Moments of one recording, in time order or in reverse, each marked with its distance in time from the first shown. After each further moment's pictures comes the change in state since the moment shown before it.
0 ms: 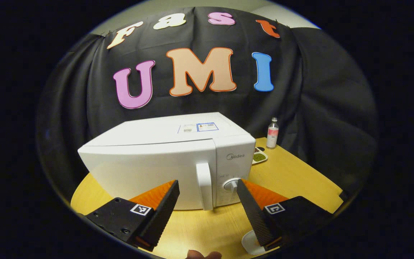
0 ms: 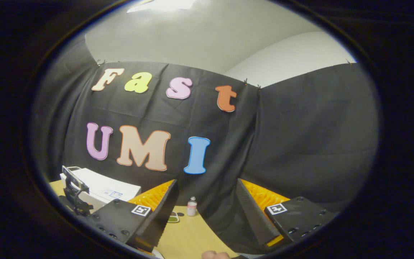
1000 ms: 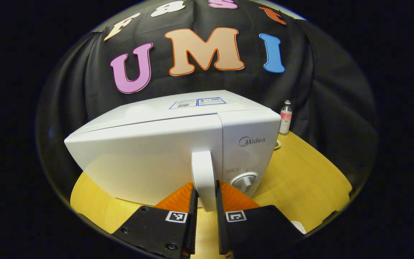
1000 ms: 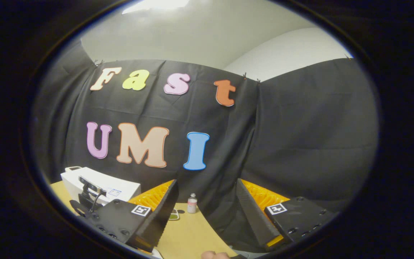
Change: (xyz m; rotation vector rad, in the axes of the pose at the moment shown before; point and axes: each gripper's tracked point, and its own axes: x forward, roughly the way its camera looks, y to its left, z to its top) left arm 0.044 0.010 -0.033 0.003 0.122 0.058; right arm 0.012 -0.002 -0.012 0.008 0.041 0.050
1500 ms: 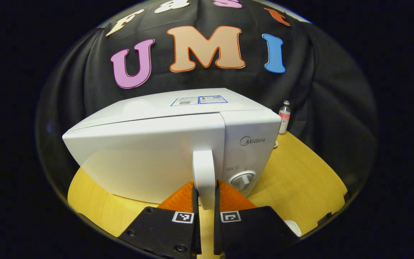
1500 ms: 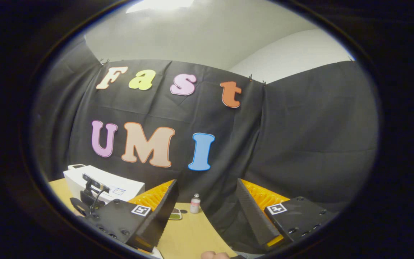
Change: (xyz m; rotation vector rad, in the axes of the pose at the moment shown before) left arm -0.001 -0.001 0.000 -0.036 0.021 -0.027; right arm -0.006 0.008 0.007 -0.018 -0.014 0.025
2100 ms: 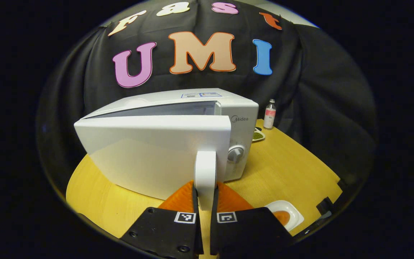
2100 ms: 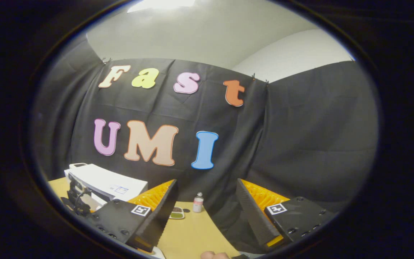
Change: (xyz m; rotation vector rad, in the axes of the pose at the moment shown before) left arm -0.086 0.012 -0.043 -0.001 -0.025 -0.076; right arm 0.003 0.032 -0.019 0.027 0.035 0.048
